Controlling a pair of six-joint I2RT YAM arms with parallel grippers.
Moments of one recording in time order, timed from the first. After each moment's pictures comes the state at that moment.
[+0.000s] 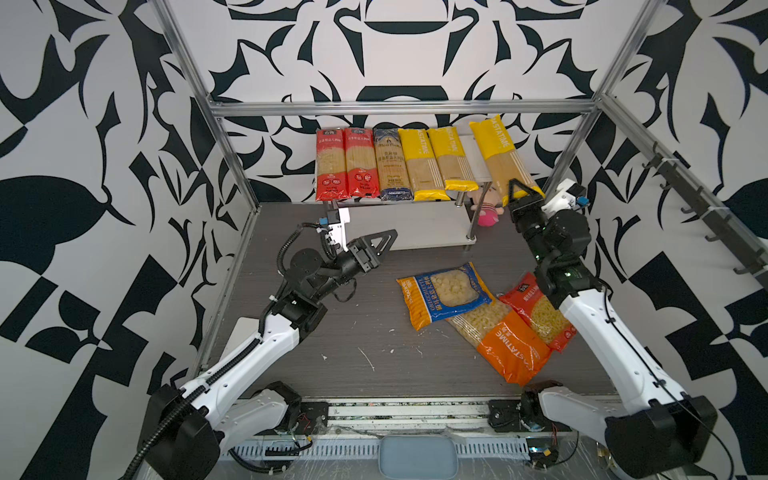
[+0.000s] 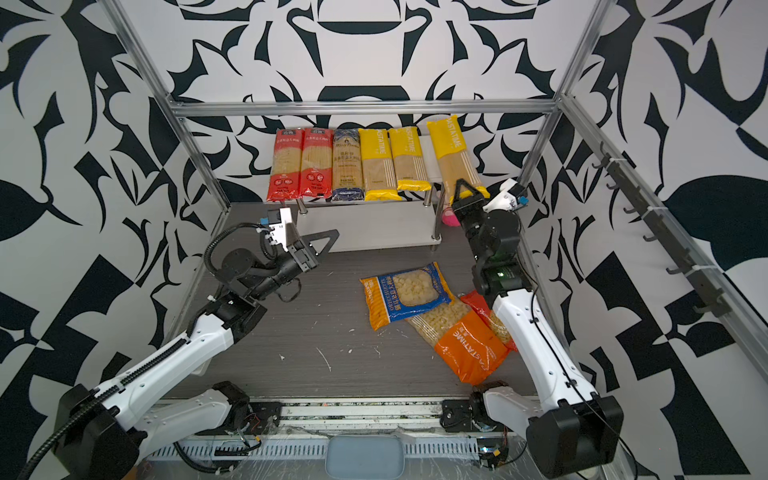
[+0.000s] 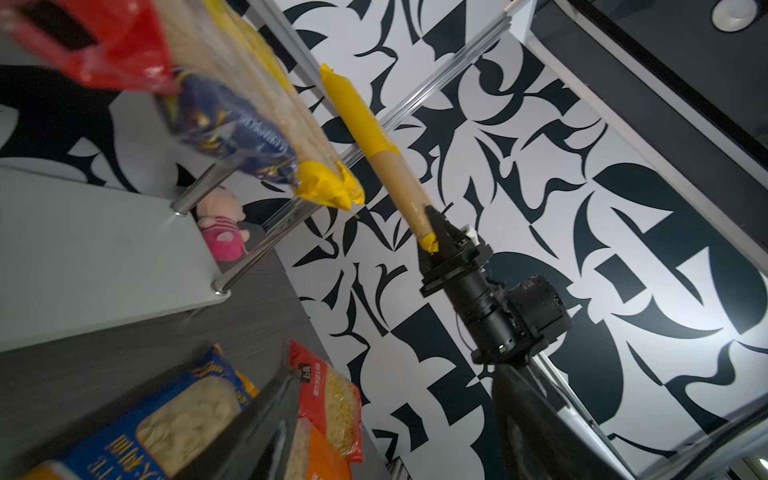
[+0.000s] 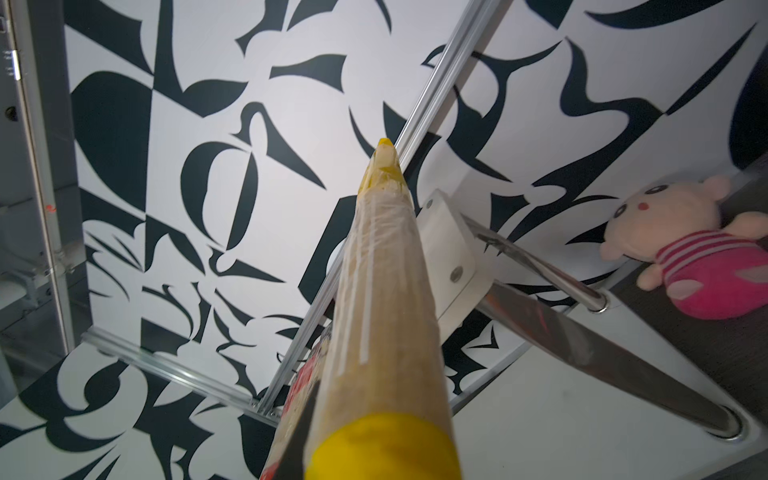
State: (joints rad) left arm -0.59 1.06 0.74 0.49 0.38 -1.00; right arm 0.16 1.15 1.09 0.18 0.03 1.10
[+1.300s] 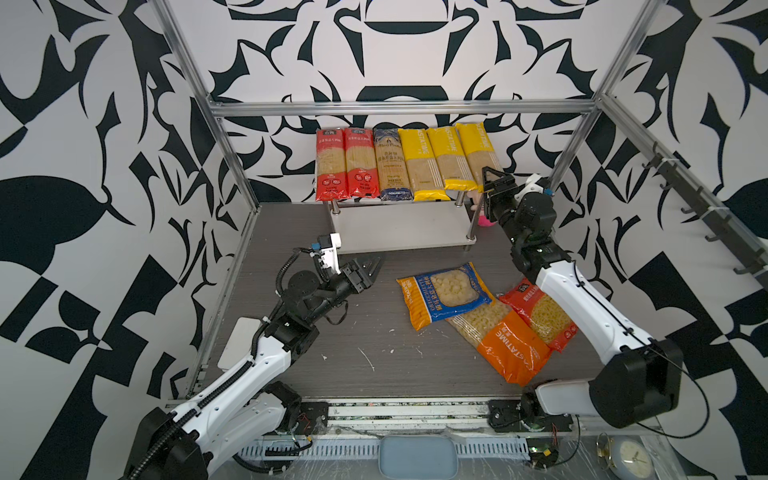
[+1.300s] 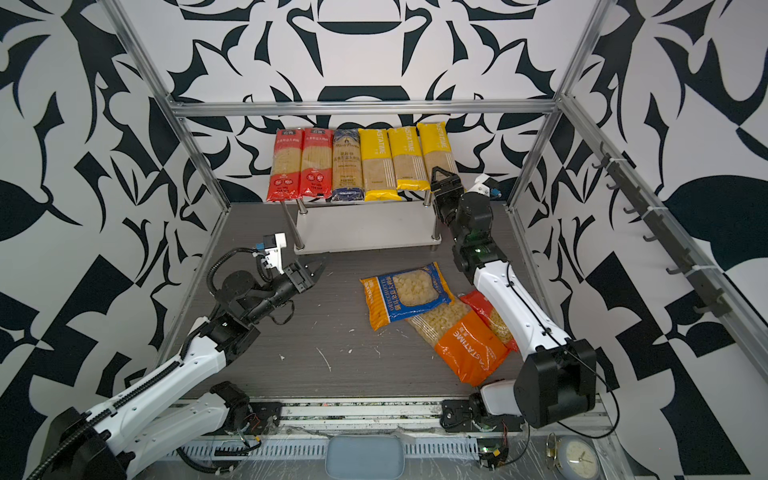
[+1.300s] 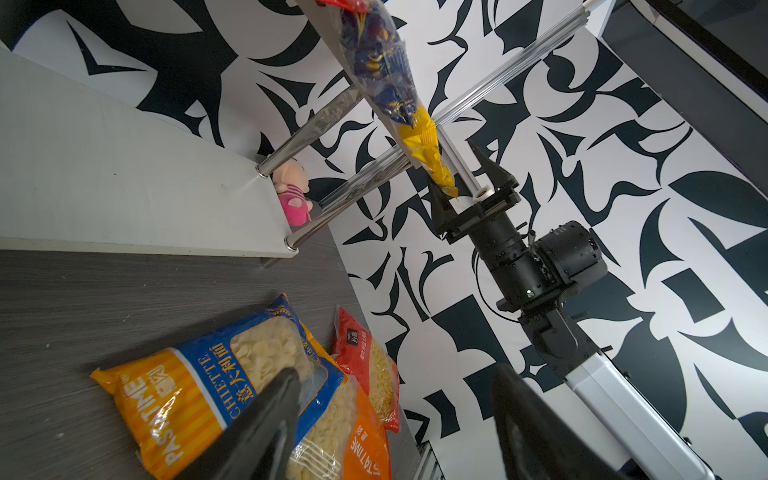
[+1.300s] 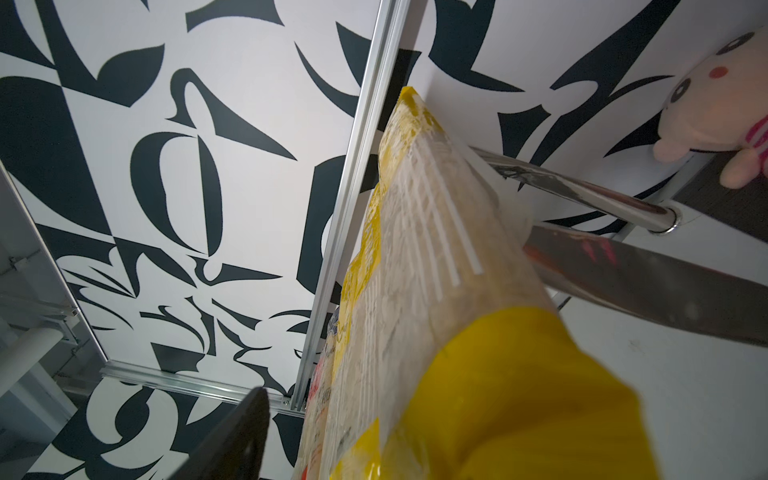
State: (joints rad) left arm -0.59 0.93 0.57 0.44 0.30 -1.00; right arm 0.24 1.34 1.16 0.23 0.00 1.29
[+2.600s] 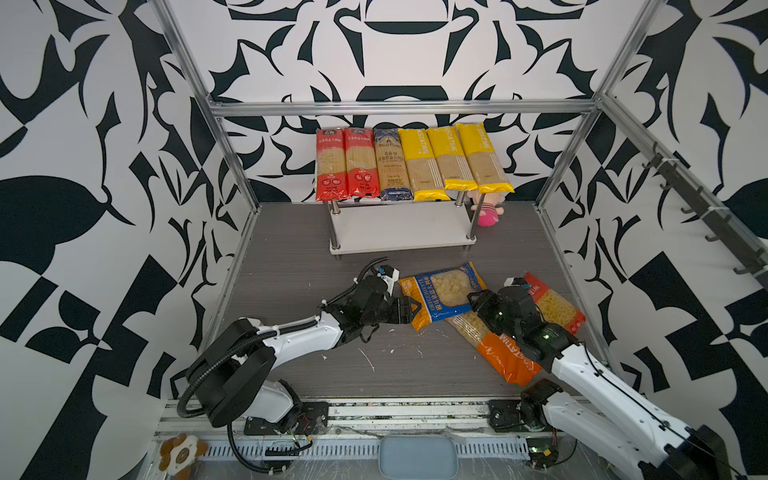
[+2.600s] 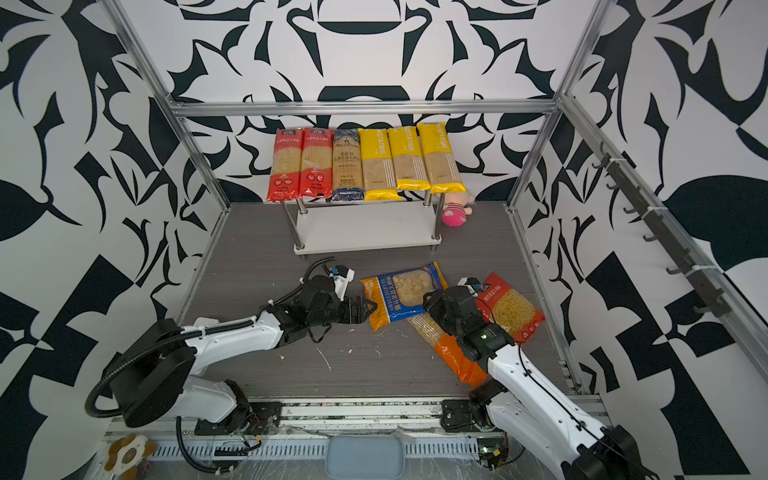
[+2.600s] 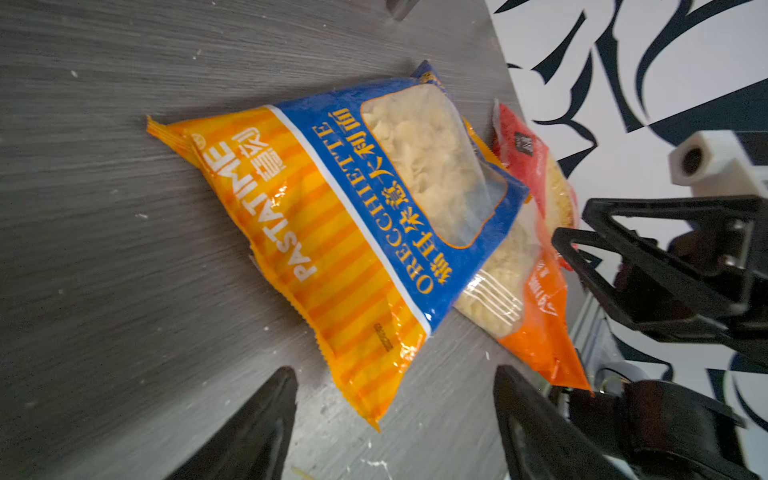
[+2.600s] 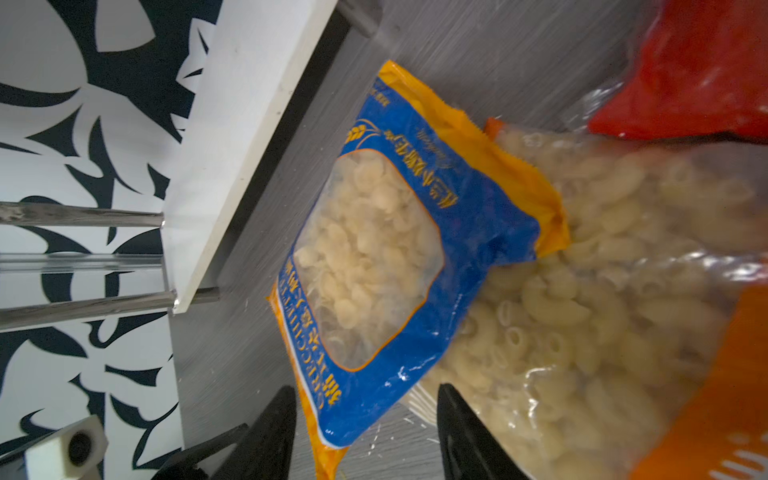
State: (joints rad) left arm -0.82 1.47 0.70 0.16 0.23 -0.70; right arm 0.46 0.84 0.48 -0.35 0.08 1.18
